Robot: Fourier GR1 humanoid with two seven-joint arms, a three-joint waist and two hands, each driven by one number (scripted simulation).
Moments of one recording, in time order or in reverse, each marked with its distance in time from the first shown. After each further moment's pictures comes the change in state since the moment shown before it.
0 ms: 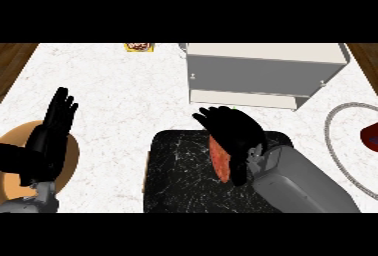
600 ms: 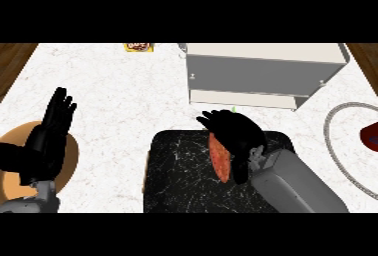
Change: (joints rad) left arm -0.002 -0.046 0.052 0.014 -0.040 -0.045 -0.003; right arm 0.086 0.062 -0.073 0.077 0.179 0.001 -0.169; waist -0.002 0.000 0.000
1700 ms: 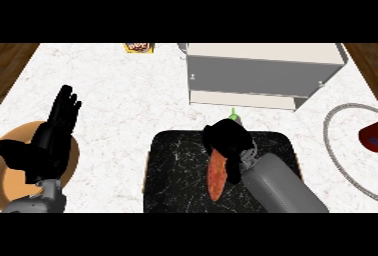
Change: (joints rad) left arm -0.015 -0.073 0.021 -0.038 -0.088 -0.030 0.057; right arm 0.040 0.094 -0.024 0.217 0.289 -0.133 -0.291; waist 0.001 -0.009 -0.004
